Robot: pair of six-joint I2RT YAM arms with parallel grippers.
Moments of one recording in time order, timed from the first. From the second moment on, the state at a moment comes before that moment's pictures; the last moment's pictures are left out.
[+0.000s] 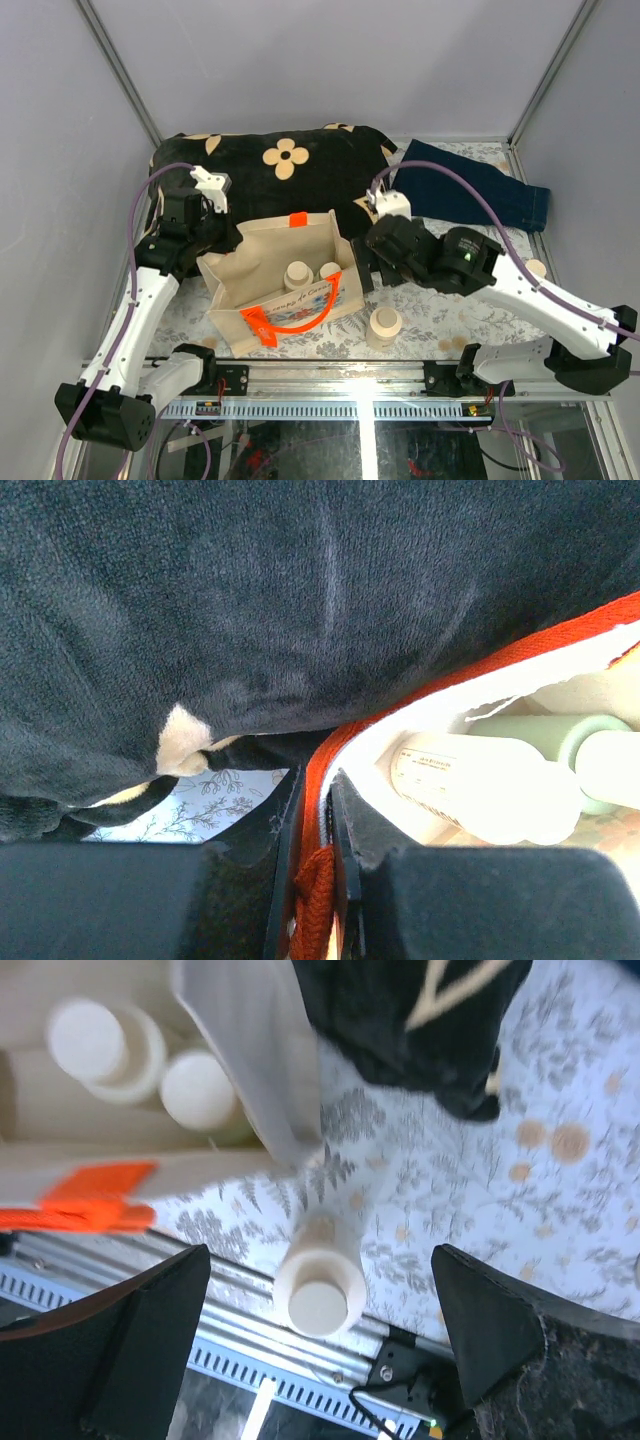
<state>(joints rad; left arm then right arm) -0.17 1.00 1.00 -0.70 0.23 -0.11 1.10 1.28 1.56 -1.22 0.44 0.58</state>
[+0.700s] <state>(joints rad) -0.17 1.00 1.00 -0.70 0.23 -0.10 1.10 1.11 0.96 -0.99 0.22 0.71</state>
